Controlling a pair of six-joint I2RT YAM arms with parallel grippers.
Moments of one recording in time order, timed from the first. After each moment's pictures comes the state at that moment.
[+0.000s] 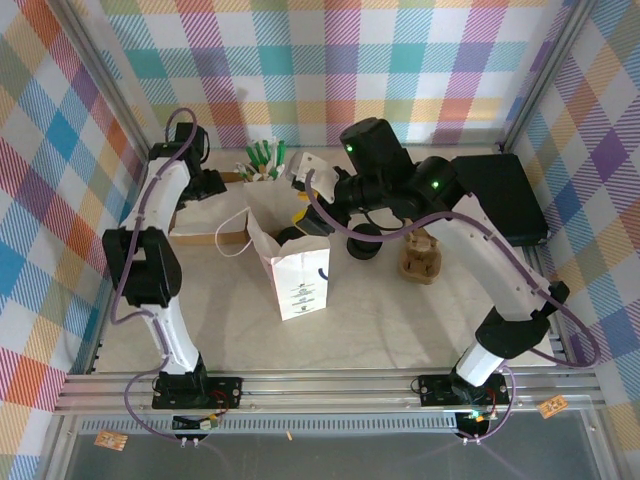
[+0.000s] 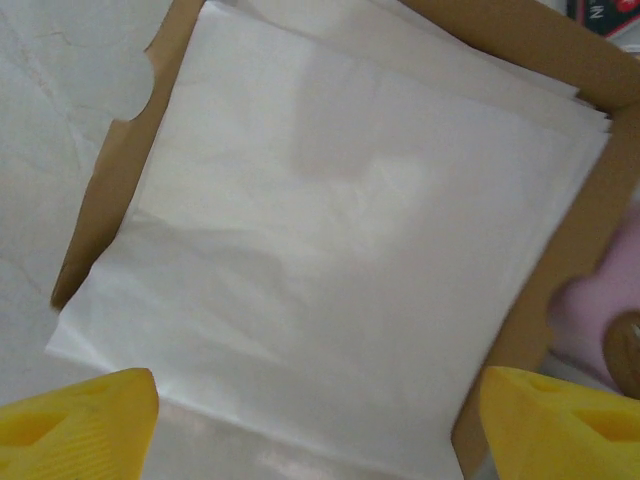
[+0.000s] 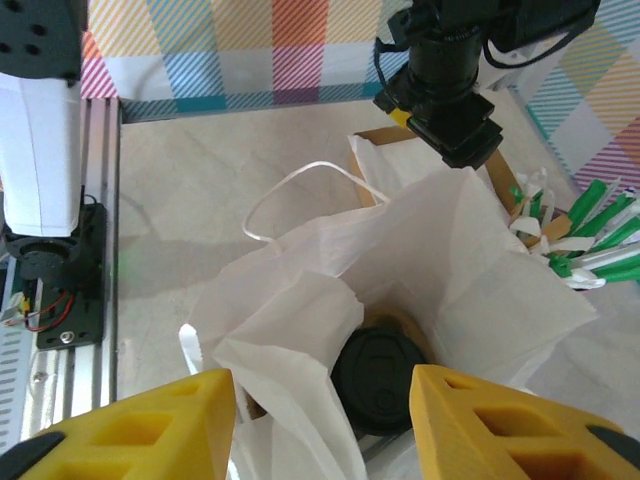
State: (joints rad) left arm 0.01 1.99 1.87 -1.09 -0.18 -0.45; right arm 0.87 1.64 2.15 -1.14 -0.34 -0.40
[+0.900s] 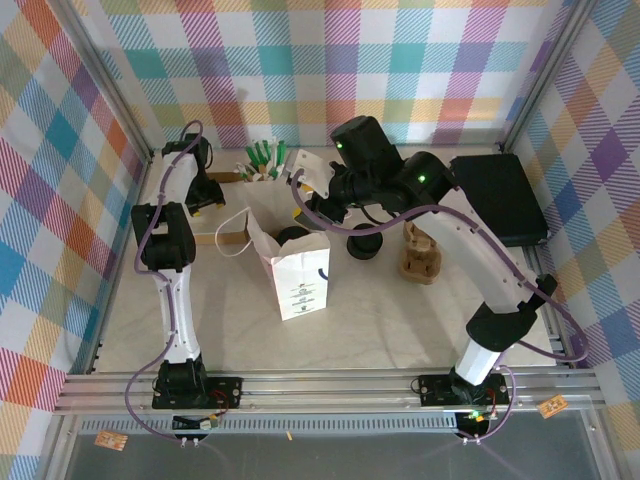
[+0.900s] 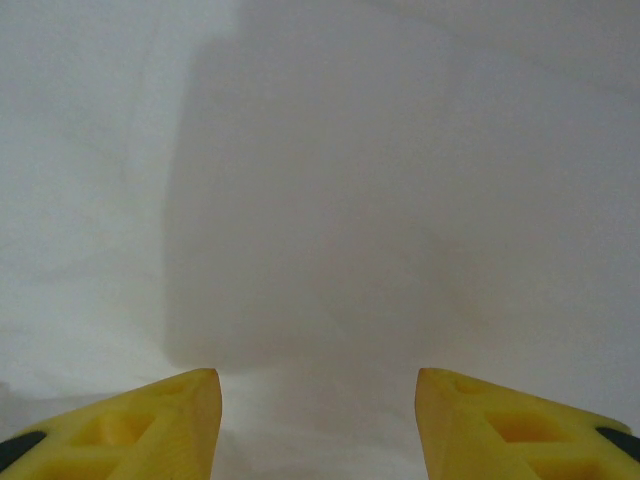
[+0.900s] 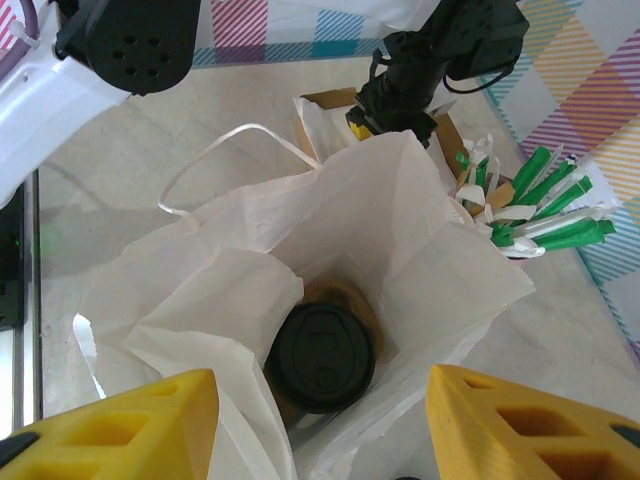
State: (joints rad) left arm 0.07 2.43 2.24 -1.26 -0.07 -0.38; right arm 0.86 1.71 2.18 -1.16 -0.23 -0.45
